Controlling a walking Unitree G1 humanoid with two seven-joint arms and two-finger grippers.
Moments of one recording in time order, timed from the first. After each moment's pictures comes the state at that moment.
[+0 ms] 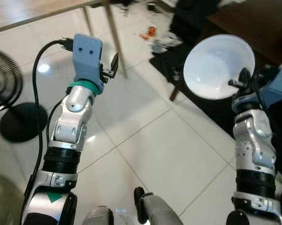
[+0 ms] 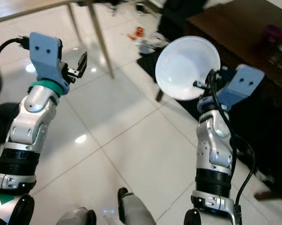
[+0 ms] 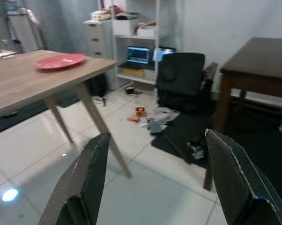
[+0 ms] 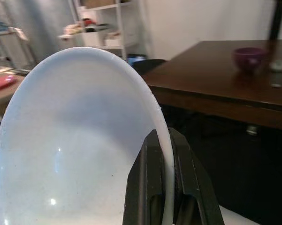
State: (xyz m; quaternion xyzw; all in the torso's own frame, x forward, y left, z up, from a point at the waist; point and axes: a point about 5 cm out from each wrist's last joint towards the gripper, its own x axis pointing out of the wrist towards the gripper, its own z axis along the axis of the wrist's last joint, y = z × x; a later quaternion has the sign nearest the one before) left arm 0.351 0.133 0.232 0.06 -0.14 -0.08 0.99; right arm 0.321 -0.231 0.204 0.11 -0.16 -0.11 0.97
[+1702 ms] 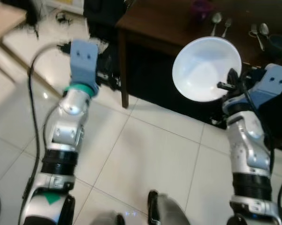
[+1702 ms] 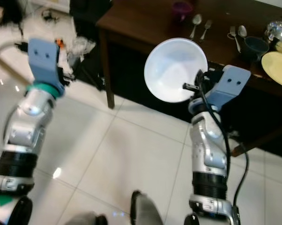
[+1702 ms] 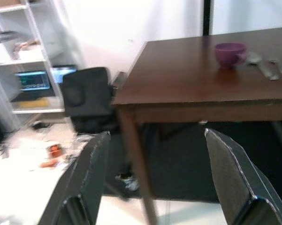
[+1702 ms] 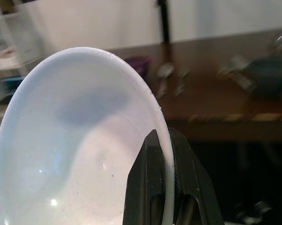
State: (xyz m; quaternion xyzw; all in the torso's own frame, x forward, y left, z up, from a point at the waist) left arm 0.355 0.128 0.231 0.10 -0.13 -0.08 0.98; right arm 0.321 -0.224 0.202 0.11 -0.15 -0.10 0.98
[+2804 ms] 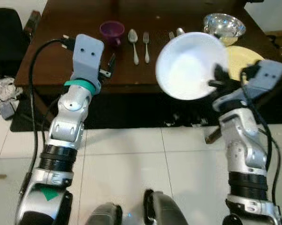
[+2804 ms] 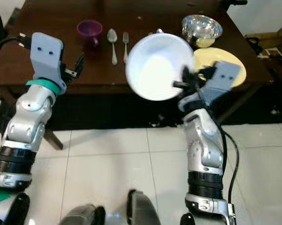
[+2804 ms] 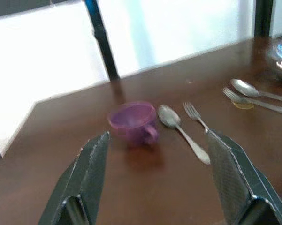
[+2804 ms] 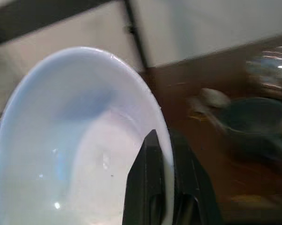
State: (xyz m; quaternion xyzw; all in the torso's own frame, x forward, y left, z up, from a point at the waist) left arm 0.354 0.130 0.235 0.13 -0.16 -0.07 0.98; right arm 0.318 -0.170 0.212 0.16 -0.14 0.13 0.97
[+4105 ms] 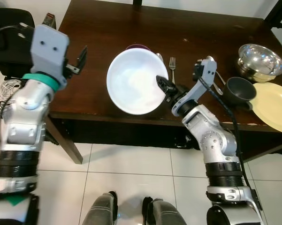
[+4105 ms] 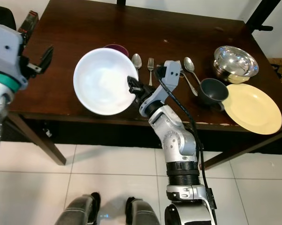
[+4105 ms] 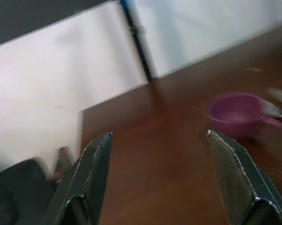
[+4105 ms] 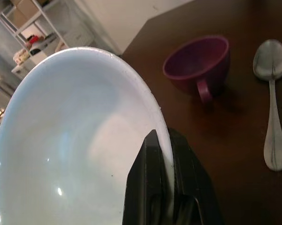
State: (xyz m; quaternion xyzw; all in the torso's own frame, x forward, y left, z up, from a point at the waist) left arm 0.323 0.214 0.262 0.21 -0.15 -0.13 0.96; right arm 0.339 -0.103 0.178 0.25 0.03 0.25 0.93
